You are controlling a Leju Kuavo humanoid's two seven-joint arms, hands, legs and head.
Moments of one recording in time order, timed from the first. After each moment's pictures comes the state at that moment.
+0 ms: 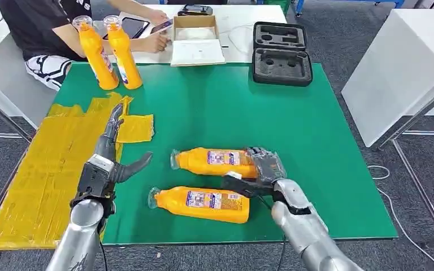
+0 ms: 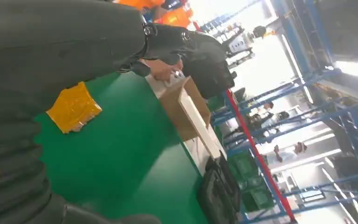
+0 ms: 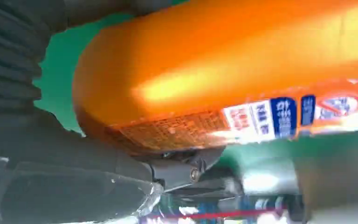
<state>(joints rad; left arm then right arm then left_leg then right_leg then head) -0.29 -0.12 -0.14 -1.30 -0.37 0.10 -0.43 -0.31 0.02 0.20 -0.97 0.87 -0.29 -0.15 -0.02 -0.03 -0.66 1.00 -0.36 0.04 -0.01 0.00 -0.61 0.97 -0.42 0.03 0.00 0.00</state>
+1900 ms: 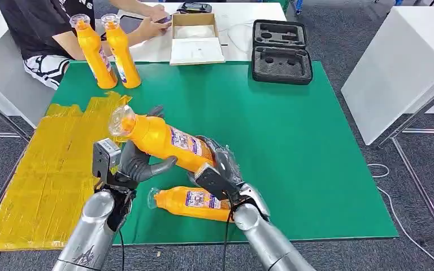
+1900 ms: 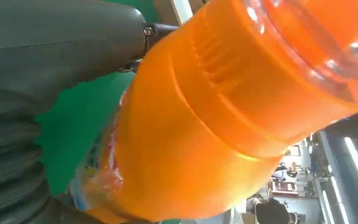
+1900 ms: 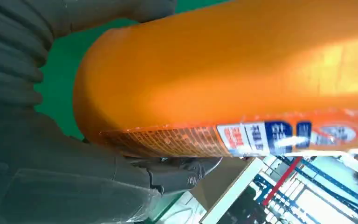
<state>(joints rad) -0.36 -0.13 -0.29 -1.24 -0.01 -0.16 -0.30 -0.31 0.18 0.42 -1.06 0.50 -0.21 -0.29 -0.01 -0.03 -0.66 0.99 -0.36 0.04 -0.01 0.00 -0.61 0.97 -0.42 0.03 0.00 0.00</state>
